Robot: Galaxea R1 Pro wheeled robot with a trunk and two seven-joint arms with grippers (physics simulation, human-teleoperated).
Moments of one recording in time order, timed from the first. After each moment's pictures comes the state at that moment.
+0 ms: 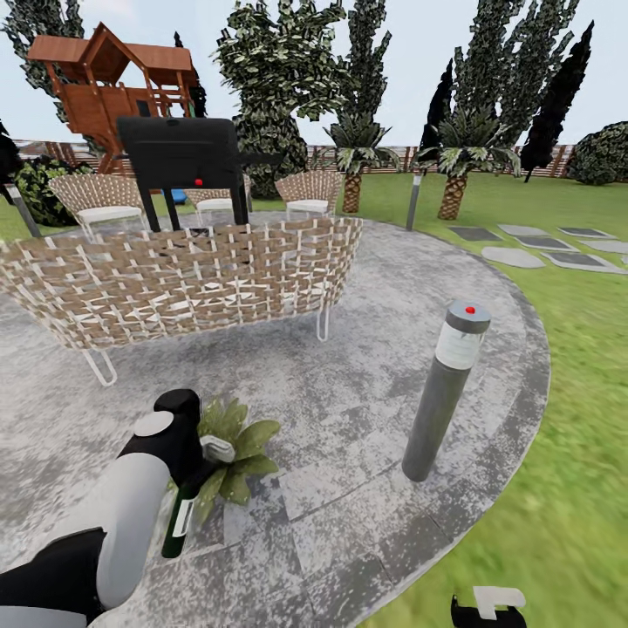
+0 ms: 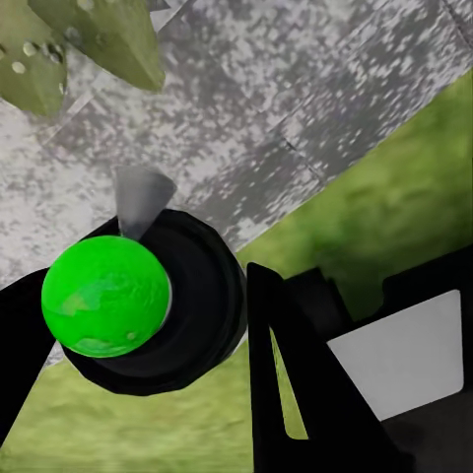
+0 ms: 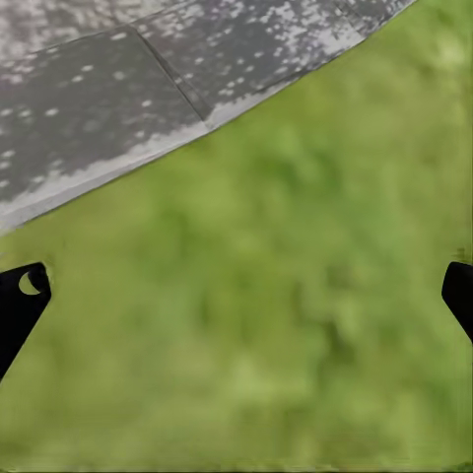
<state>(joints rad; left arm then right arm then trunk) -0.94 -0.04 0.25 -0.64 -1.77 1.01 -1.56 -0.37 -0.06 -0.26 -0.18 0.32 -0.33 -0.27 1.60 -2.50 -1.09</state>
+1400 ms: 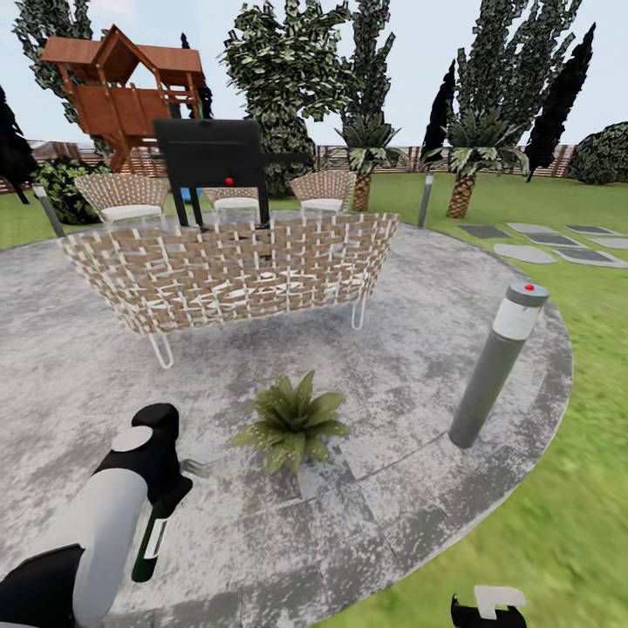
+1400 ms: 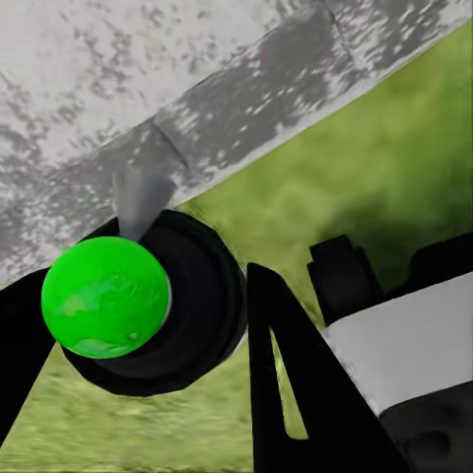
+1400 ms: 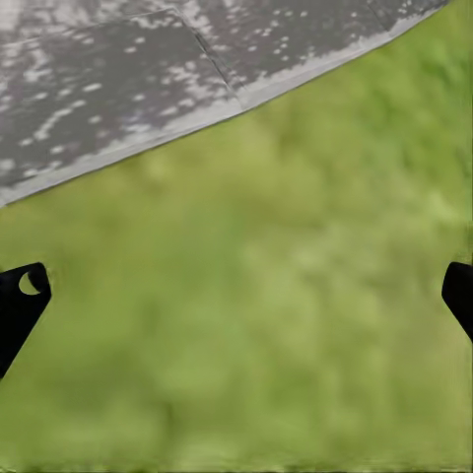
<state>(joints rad) -0.88 0.04 0.25 -0.65 -1.76 0.99 -1.56 -0.37 -0.06 -0.26 -0.18 0.31 -0.33 -0.27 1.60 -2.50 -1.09</state>
